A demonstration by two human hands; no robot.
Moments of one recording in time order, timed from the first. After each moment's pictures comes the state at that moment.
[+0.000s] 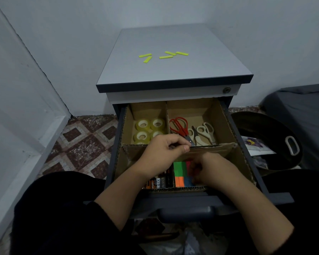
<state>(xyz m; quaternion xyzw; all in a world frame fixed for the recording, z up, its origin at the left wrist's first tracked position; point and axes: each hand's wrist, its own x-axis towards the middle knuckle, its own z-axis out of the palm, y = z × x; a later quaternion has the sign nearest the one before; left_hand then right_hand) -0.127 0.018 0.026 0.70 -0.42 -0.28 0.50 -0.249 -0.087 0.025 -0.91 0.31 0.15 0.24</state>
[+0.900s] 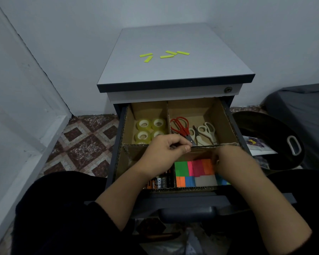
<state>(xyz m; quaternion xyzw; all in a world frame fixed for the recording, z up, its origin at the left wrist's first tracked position) -0.128 0.019 0.028 0.70 -0.42 -0.29 0.50 -0.262 -0.109 0.033 -0.90 0.39 0.12 0.13</state>
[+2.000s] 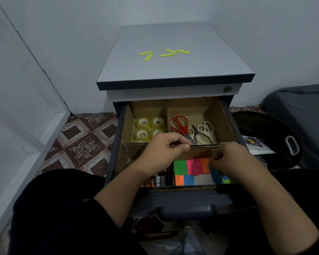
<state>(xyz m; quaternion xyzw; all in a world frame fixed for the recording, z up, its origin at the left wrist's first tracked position) -0.128 0.020 0.030 0.71 -0.43 -0.28 0.48 -0.262 -0.108 0.048 -0.86 0.44 0.12 0.25</state>
